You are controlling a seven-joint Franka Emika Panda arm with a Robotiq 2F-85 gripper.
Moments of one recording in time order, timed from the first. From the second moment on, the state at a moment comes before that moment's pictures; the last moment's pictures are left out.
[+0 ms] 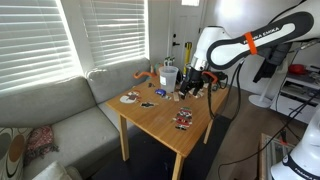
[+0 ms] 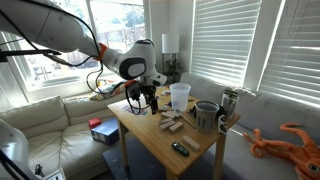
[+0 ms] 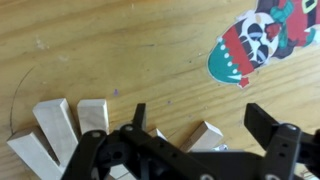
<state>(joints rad) -0.02 -0.15 0.02 -2.30 0.11 2.30 0.30</state>
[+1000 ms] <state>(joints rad) 0.00 0.06 0.03 -2.08 0.02 2.28 0.65</state>
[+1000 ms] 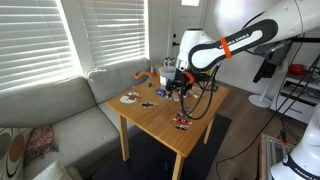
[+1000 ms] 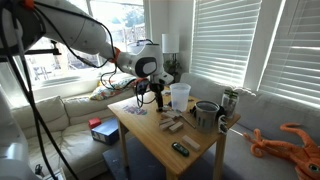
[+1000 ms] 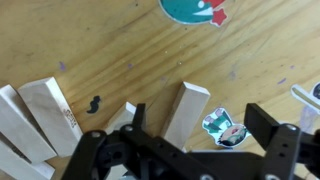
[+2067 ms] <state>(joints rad) 0.04 0.11 0.03 -2.00 0.02 2.13 0.74</state>
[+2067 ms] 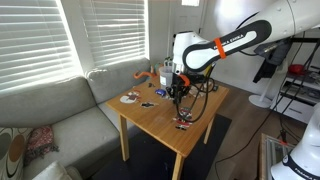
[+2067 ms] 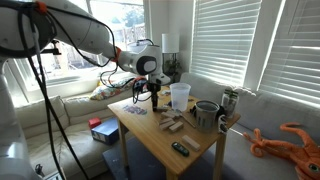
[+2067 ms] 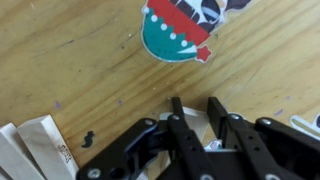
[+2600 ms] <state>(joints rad) 0.08 0.10 0.05 -2.01 0.02 2.08 0.68</state>
